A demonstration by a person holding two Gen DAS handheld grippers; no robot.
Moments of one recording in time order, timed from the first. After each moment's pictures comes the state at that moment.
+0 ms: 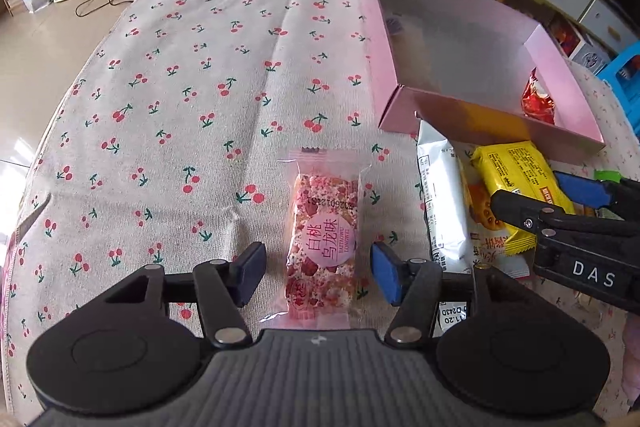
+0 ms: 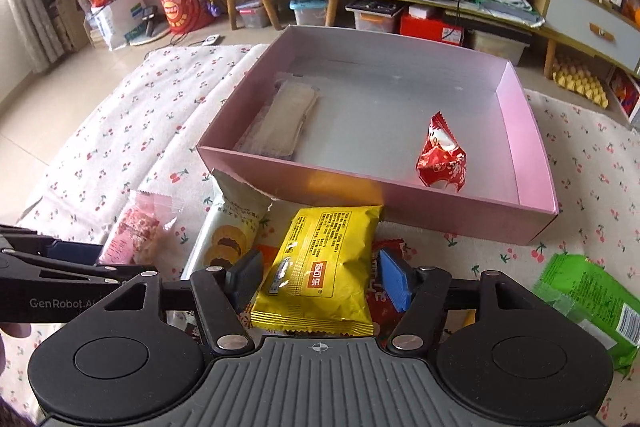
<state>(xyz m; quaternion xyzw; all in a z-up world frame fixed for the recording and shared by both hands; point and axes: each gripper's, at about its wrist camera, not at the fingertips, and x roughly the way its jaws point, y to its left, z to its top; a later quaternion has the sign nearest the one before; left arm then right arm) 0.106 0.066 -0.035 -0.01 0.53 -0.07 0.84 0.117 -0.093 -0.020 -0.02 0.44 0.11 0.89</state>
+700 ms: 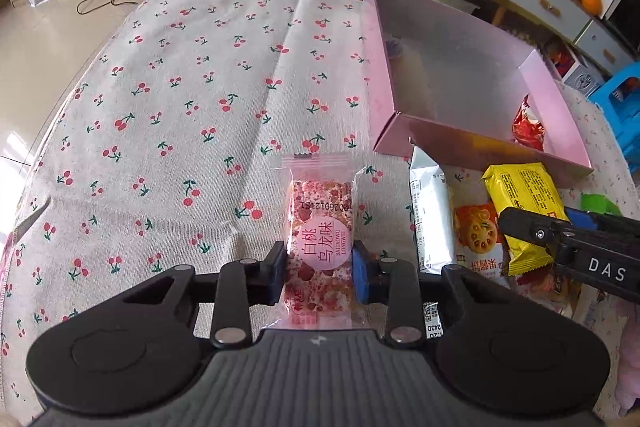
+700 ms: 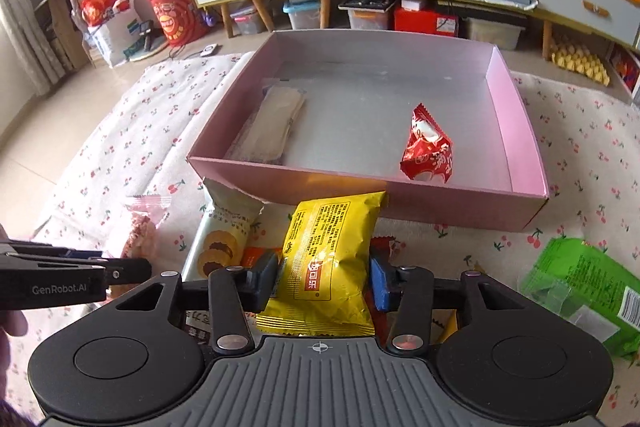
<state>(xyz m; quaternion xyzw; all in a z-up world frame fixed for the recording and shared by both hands) 0.105 0.073 -0.021 -0.05 0.52 -0.08 0.85 0.121 -0.128 -0.015 0.08 0.46 0.12 0.88</state>
